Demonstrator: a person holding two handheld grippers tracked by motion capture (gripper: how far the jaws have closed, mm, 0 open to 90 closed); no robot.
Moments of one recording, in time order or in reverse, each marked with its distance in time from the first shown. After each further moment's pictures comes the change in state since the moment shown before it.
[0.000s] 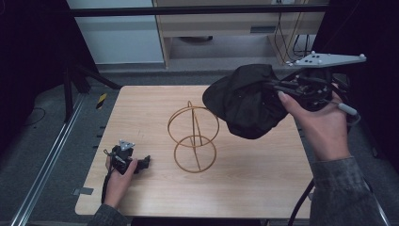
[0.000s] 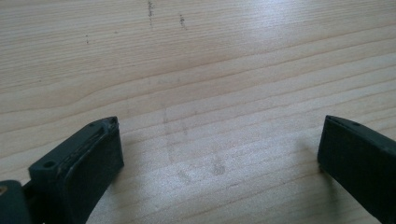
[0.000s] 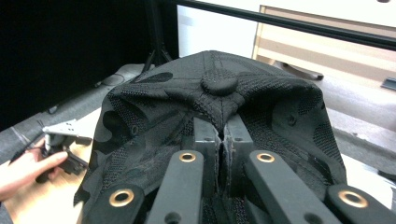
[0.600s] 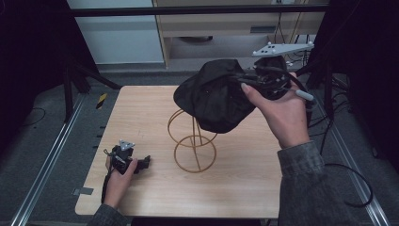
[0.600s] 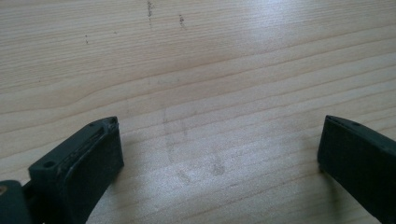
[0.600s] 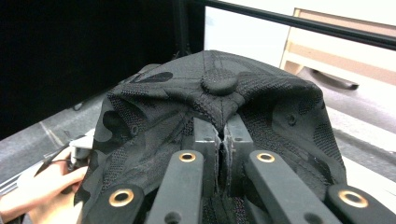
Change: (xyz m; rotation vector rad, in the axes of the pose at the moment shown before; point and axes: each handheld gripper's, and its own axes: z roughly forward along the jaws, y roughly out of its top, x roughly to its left) left arm 0.000 0.000 0.000 -0.002 0.000 -0.001; right arm 0.035 0.026 0.053 0.011 0.096 -0.025
